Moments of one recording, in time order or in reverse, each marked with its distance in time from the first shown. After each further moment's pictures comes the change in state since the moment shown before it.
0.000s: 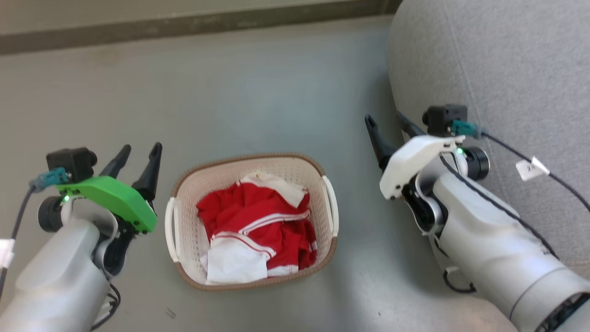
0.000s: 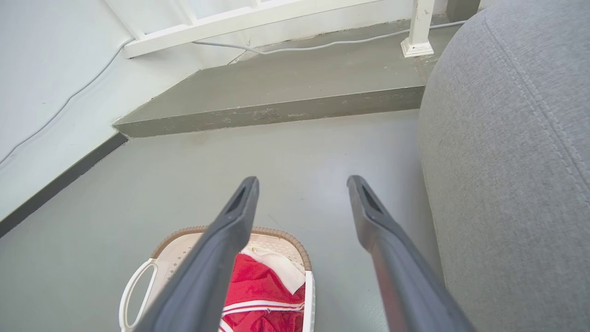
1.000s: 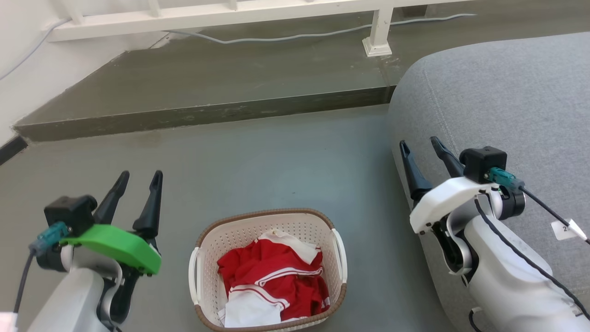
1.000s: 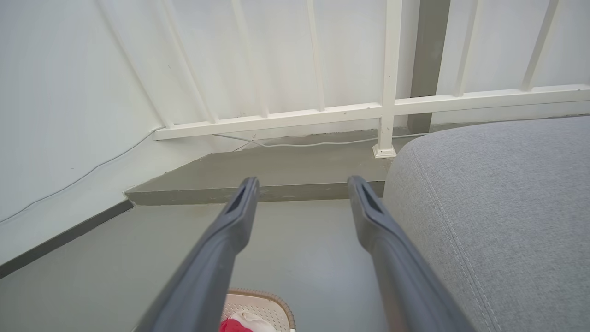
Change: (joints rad) left arm 0.335 -0.036 0.353 -0.339 0.321 0.032 0.000; right arm 0.313 -0.074 -0.292 -0.316 -0.291 -0.056 0.000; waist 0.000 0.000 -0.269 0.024
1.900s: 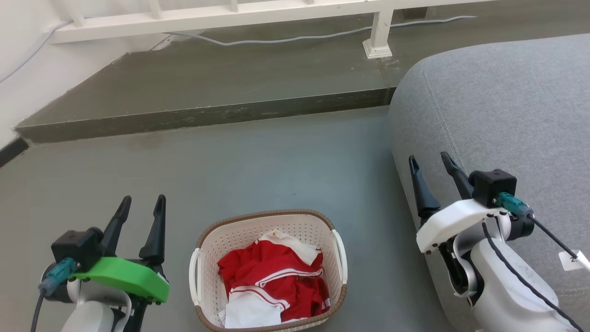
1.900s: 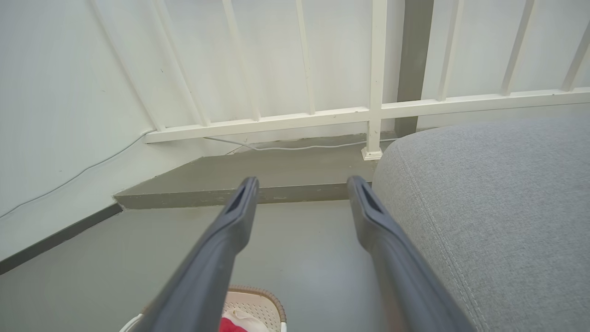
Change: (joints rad) left arm 0.169 -0.076 0.134 -0.129 0.152 0.023 0.000; right arm 0.135 0.022 -0.122 -0.112 -0.125 -0.007 0.000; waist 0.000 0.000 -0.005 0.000
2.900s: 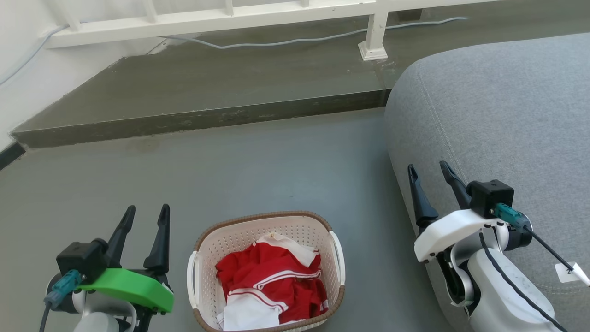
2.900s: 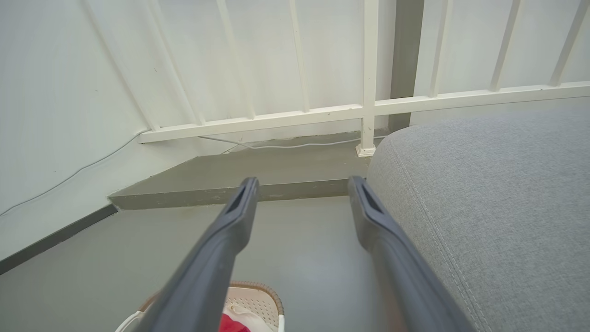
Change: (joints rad) left arm 0.058 -0.049 0.062 -0.017 0.065 -0.029 0.000; right arm 0.053 0.034 -0.042 -0.023 -0.058 0.000 0.000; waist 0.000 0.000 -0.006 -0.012
